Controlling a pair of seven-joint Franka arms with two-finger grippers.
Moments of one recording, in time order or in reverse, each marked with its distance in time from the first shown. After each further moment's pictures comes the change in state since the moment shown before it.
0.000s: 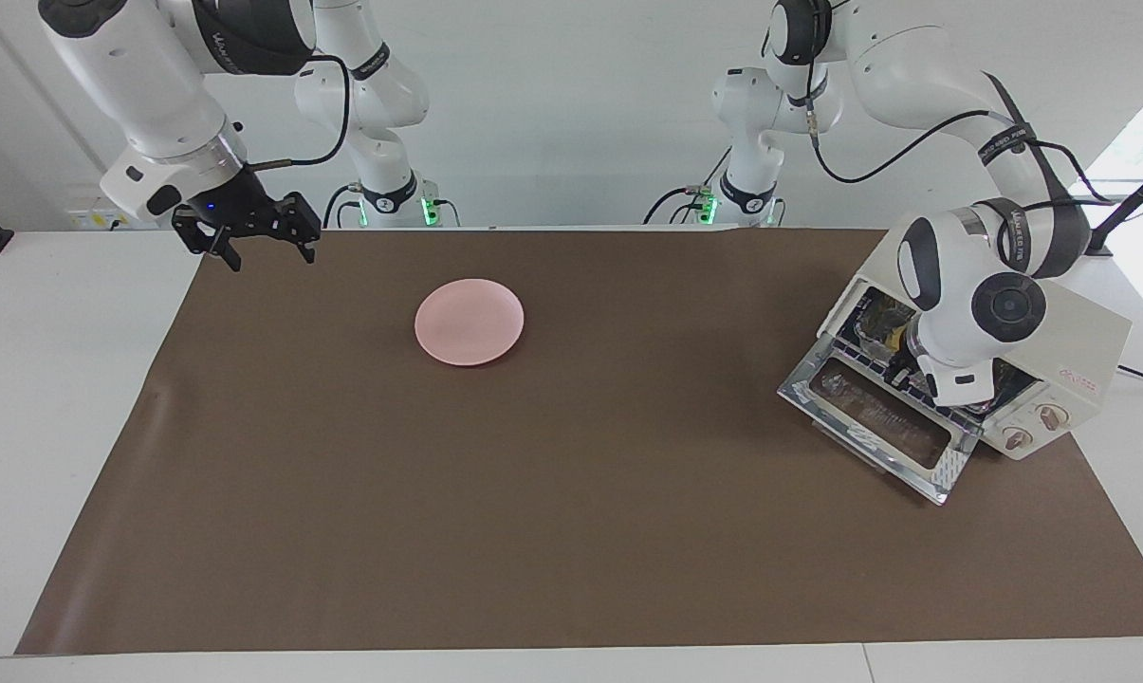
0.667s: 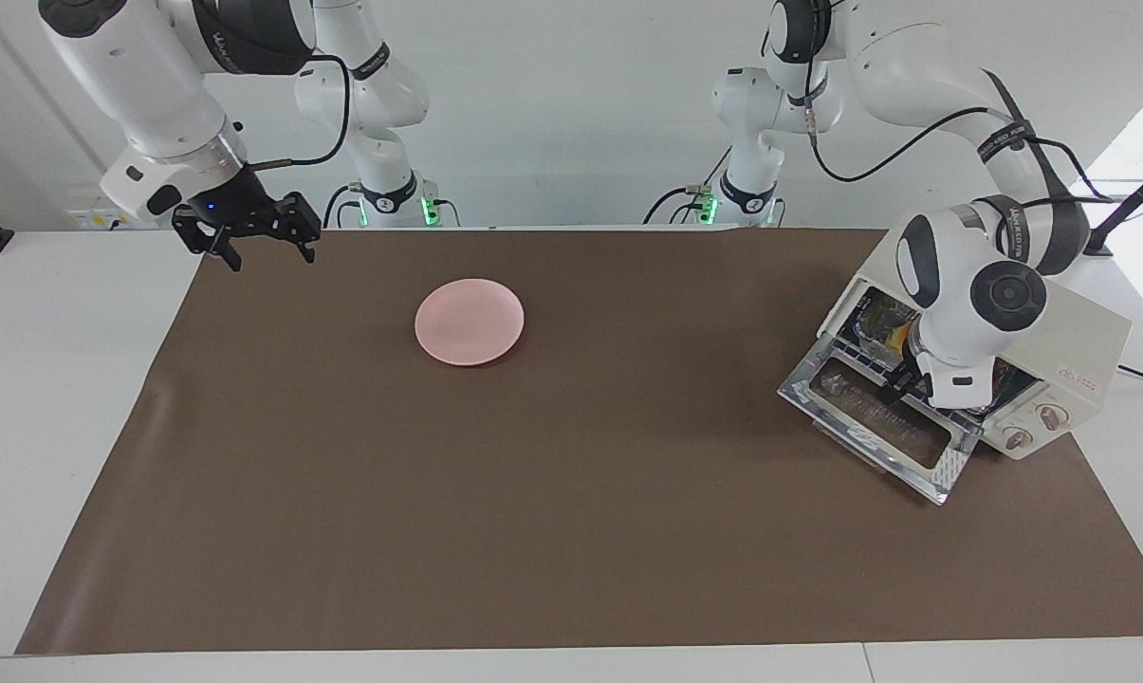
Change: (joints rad) left arm -0.001 -0.008 -0.001 0.012 0.002 0.096 0.166; right arm 0.000 0.000 0.000 0.000 0.000 0.000 0.000
